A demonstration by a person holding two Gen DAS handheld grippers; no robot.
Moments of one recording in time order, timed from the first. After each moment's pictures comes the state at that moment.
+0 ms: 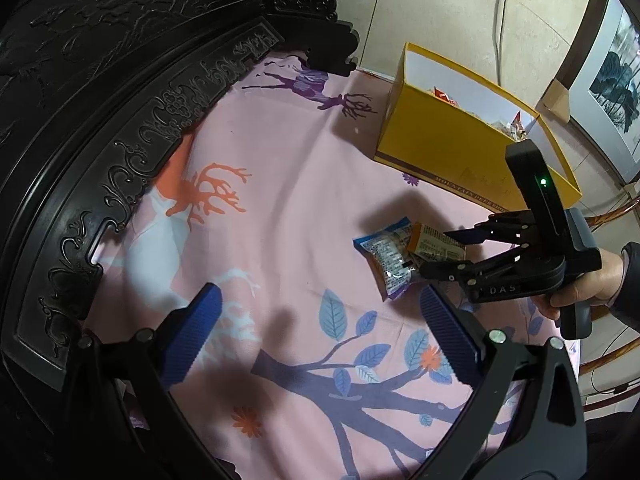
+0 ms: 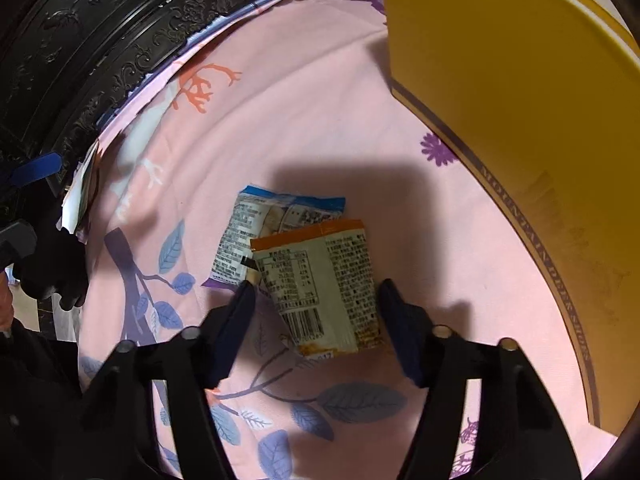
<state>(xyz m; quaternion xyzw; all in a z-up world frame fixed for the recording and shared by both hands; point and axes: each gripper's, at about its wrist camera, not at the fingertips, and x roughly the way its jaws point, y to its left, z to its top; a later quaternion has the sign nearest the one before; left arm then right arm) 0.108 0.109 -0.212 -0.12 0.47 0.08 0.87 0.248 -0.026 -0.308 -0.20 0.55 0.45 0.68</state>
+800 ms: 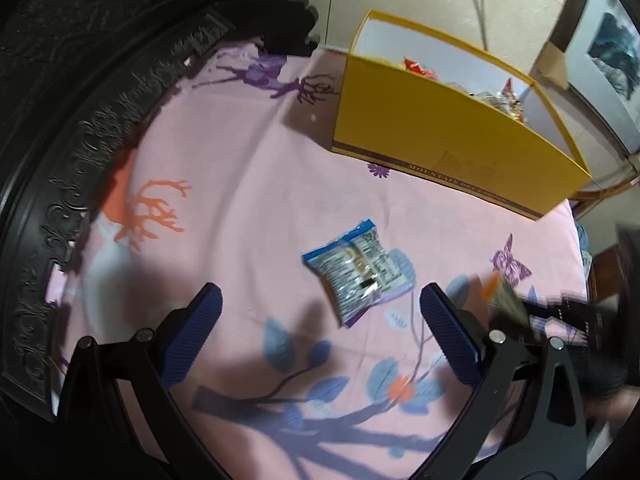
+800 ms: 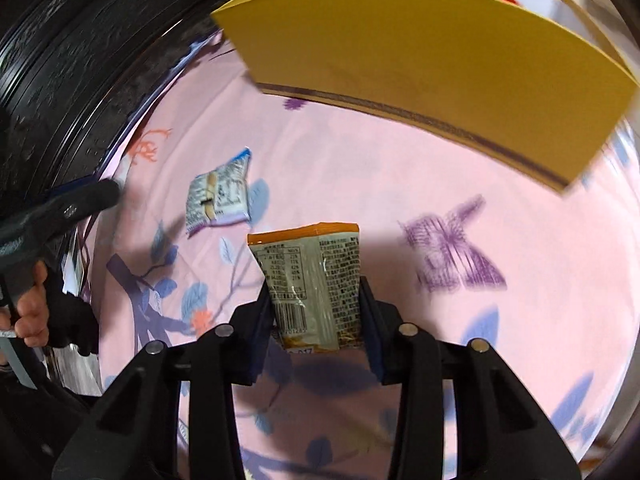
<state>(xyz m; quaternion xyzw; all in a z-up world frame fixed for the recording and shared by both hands) 0.171 0.059 -0.232 -0.09 0.51 0.06 0.85 0.175 -0.144 -0.285 -0.02 0.56 0.28 0.78</state>
